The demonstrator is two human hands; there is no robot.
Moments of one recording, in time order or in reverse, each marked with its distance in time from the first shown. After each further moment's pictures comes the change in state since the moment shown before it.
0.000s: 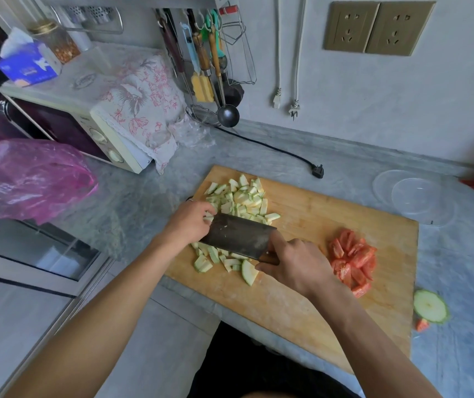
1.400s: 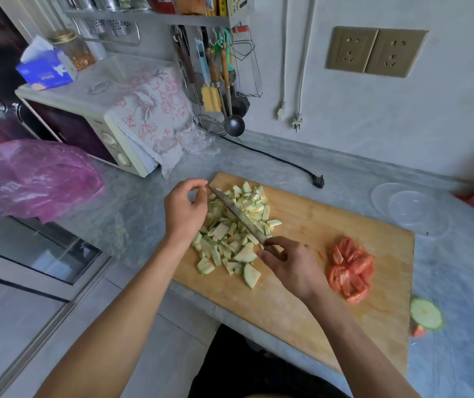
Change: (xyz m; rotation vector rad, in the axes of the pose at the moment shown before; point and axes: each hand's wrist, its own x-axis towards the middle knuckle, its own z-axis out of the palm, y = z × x) left_hand -0.015 0.009 -0.009 -0.574 0.678 0.113; right_hand -0.004 -0.012 0.008 0.581 0.198 0.249
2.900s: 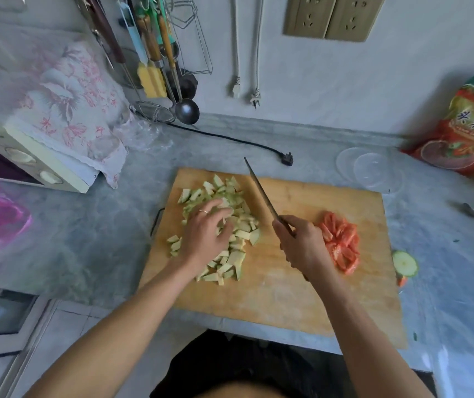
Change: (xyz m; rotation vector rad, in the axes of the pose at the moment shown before) left_hand 0.004 -0.076 0.069 0.151 -0.524 0.481; right_hand 0.029 -0.012 0.010 0.075 0.271 0.369
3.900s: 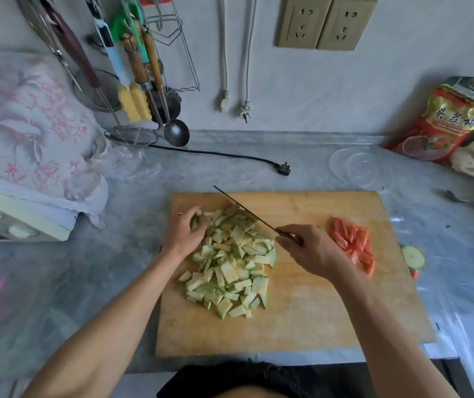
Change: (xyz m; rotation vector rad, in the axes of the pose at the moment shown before) left_hand 0.074 -0.111 -0.015 -0.264 -0.345 -0.335; right_hand 0.034 -0.026 0.020 -0.249 -0.083 -0.152
